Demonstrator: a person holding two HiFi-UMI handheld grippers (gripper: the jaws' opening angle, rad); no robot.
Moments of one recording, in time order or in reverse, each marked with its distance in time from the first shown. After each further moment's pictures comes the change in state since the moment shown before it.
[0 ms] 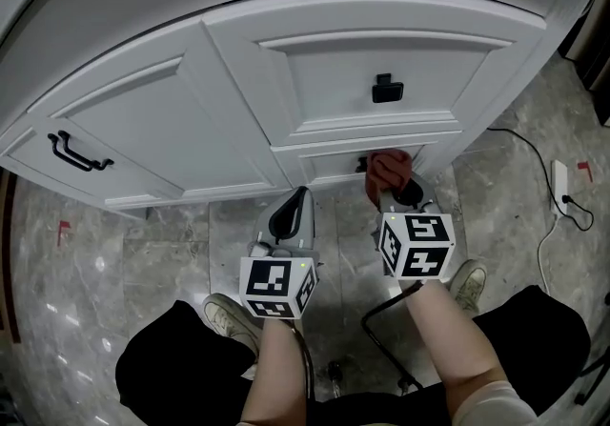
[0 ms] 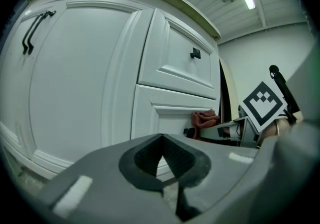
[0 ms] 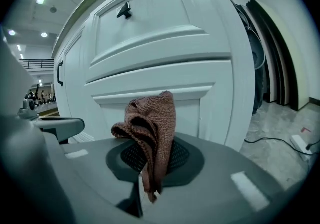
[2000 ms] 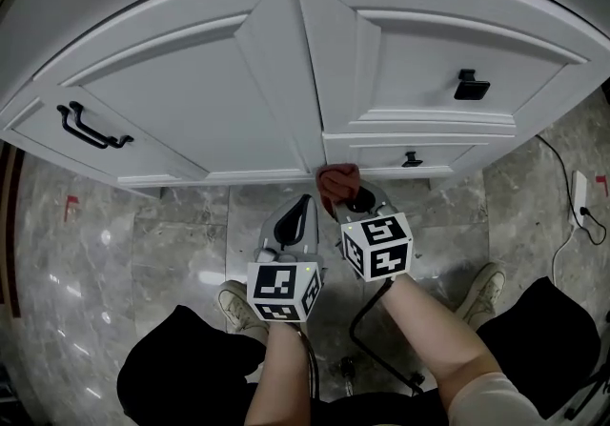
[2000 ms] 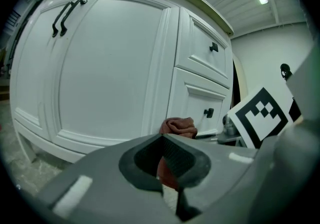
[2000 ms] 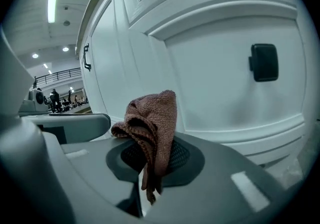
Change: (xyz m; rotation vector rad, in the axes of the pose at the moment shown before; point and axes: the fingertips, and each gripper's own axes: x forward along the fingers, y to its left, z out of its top) left arm -0.031 0.062 -0.054 -0.054 0.075 0.103; right arm 0.068 0.150 -0.077 -0.008 0.094 0.344
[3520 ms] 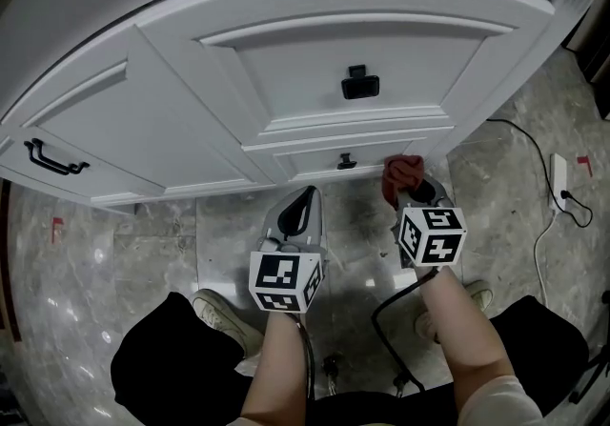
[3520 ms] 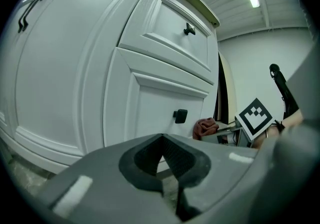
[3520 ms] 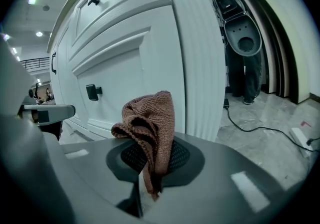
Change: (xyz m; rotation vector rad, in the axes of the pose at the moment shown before) left arm 0.057 -0.100 0.006 0.030 -0.006 -0.137; right arm -0.125 -0.199 -0.001 0.045 0.002 -0.341
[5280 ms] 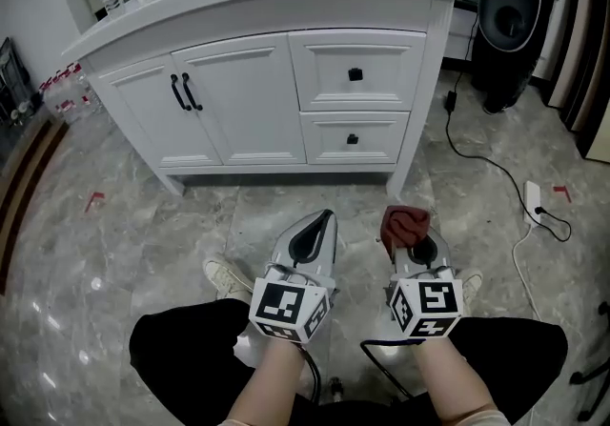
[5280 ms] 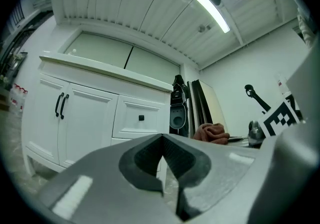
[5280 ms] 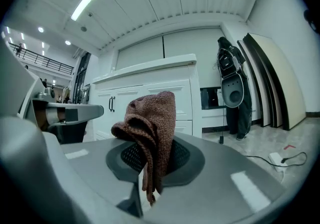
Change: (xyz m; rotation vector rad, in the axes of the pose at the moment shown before) left arm -0.301 -0.176 0.129 0.092 -0.356 -0.036; right arm -0.375 0.141 0.054 -0.136 -0.404 0.043
